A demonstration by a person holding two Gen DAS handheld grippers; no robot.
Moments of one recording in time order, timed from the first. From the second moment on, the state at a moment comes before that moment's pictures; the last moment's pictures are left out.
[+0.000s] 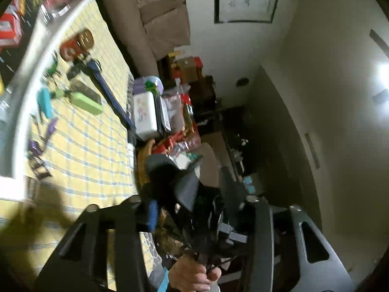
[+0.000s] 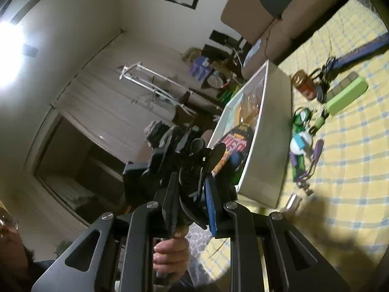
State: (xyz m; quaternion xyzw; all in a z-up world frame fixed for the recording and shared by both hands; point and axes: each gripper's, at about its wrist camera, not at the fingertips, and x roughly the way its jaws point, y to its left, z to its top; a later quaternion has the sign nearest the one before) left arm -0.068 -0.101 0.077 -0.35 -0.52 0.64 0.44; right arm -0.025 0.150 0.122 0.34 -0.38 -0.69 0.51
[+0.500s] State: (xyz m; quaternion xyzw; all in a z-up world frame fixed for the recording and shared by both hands) left arm -0.088 -0.286 0.117 -0.28 -0.53 0.73 0.34; right arm -0.078 -0.031 0.167 0.37 -0.32 -0.66 0.57
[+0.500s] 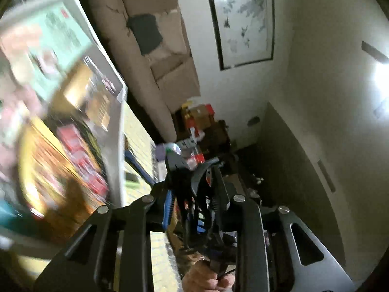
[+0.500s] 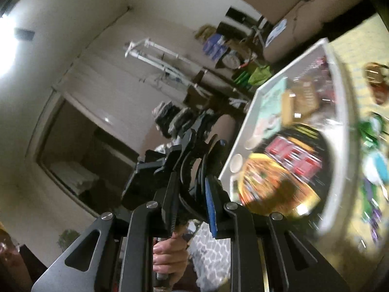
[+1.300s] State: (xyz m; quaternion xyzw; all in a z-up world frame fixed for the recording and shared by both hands) left arm -0.072 -0.381 0.119 -0.34 -0.38 0.85 0.11; right arm -0.053 -0.175 0.139 0.41 0.00 -0.79 0.46
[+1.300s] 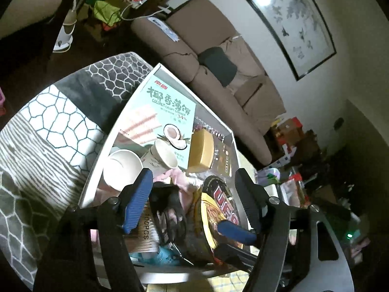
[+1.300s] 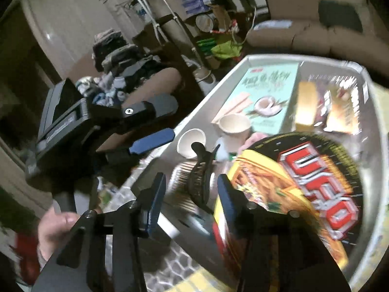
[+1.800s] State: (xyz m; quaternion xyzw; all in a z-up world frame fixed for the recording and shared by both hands) left arm -0.033 -0.318 0.159 -0.36 -0.24 0.90 0.04; right arm -0.033 -0.131 0.162 0.38 0.05 -0.83 0.39
